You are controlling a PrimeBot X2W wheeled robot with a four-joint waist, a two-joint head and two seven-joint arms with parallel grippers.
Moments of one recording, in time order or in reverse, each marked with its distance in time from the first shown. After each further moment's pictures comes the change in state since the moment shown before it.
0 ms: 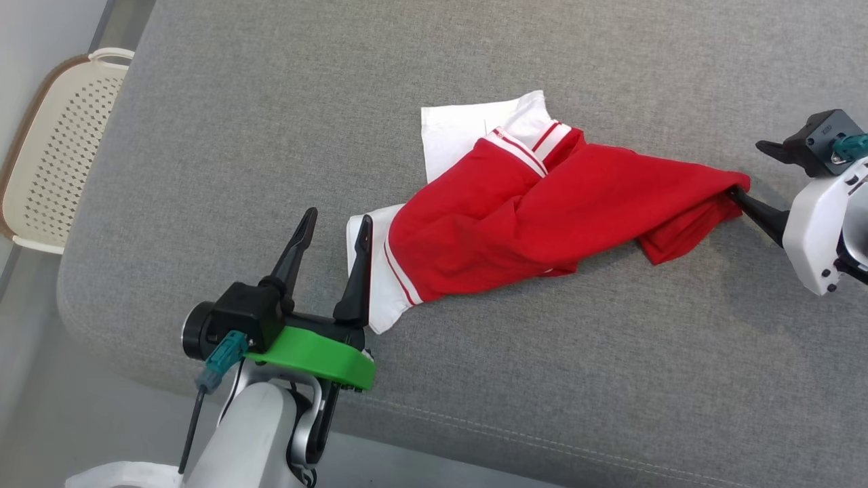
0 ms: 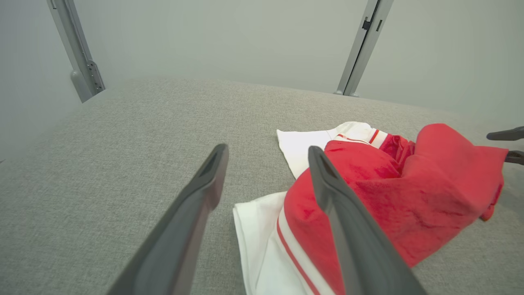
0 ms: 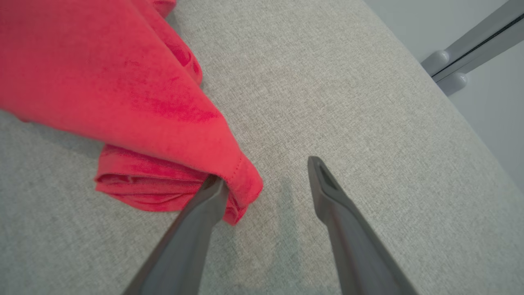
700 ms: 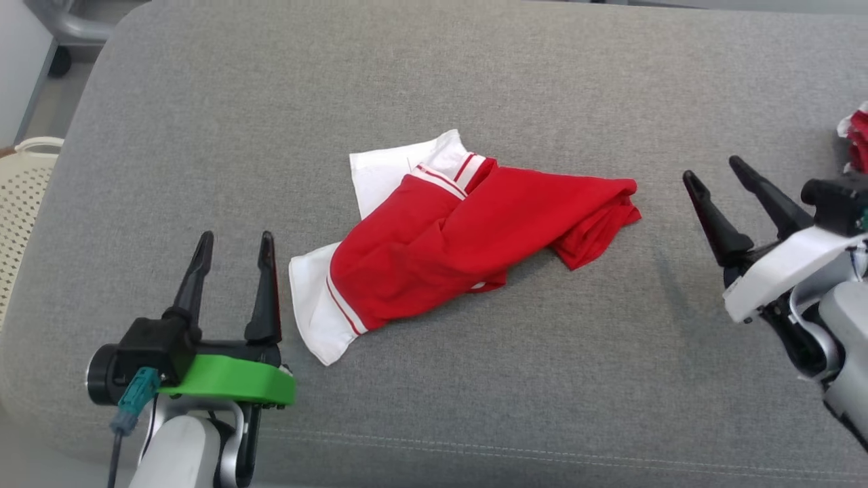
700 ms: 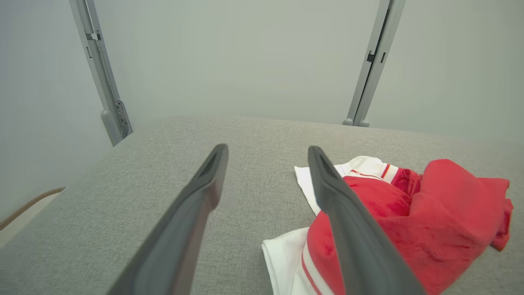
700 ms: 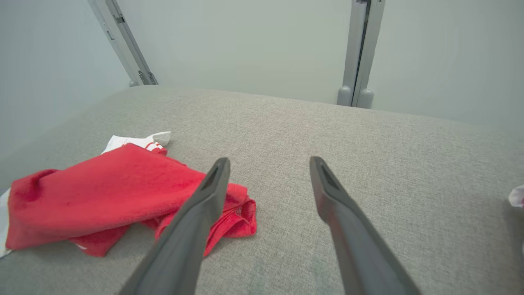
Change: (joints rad) left arm 0.097 0.087 0.124 -0.083 0.014 0.063 0.000; right arm 0.430 0.294 -0.560 0.120 0.058 0.000 -0.334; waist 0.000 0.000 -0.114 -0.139
